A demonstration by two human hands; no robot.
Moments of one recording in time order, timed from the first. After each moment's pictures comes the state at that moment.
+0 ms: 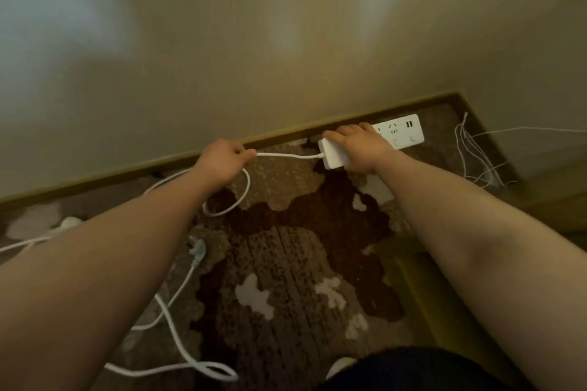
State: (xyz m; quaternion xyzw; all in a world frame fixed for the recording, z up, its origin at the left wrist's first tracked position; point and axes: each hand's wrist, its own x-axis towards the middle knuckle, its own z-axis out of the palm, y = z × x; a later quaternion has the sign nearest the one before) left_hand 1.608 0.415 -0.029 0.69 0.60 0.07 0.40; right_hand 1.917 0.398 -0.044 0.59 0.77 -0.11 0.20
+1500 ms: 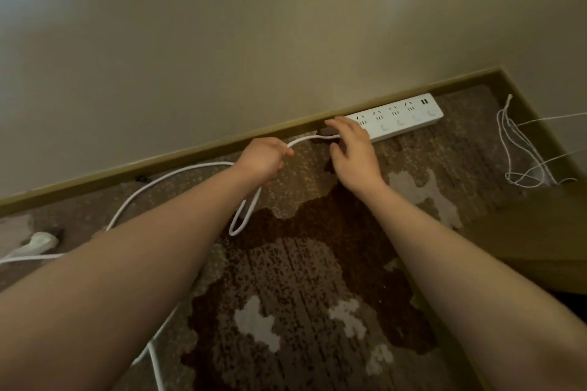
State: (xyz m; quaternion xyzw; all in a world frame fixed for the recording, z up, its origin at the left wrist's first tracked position) left_hand 1.686 0.428 -0.063 0.49 0.62 0.09 0.61; right_hand 1.871 0.388 -0.124 0.71 0.61 -0.21 -0.30
